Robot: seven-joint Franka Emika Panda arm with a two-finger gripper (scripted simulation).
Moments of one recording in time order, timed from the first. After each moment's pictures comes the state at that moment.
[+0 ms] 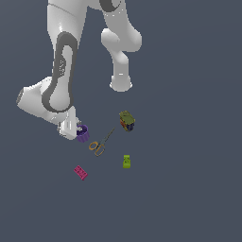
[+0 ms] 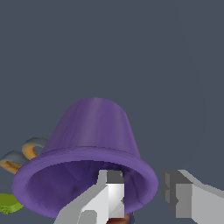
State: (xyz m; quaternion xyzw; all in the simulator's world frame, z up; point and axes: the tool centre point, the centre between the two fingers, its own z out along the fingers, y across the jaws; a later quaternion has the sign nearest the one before) arm -0.091 -0.224 0.070 -0.76 0.58 0.22 0.17
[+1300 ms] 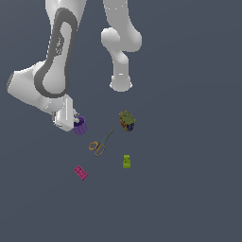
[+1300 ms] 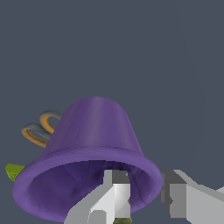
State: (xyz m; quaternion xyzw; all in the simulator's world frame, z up) arm -0.100 -0.223 0.128 -0.76 0.58 0.23 0.17
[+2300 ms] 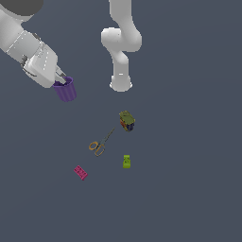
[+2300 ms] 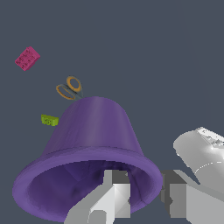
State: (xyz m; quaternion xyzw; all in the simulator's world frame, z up) arm -0.126 -0.227 0.336 -0.76 0.58 0.22 0.17
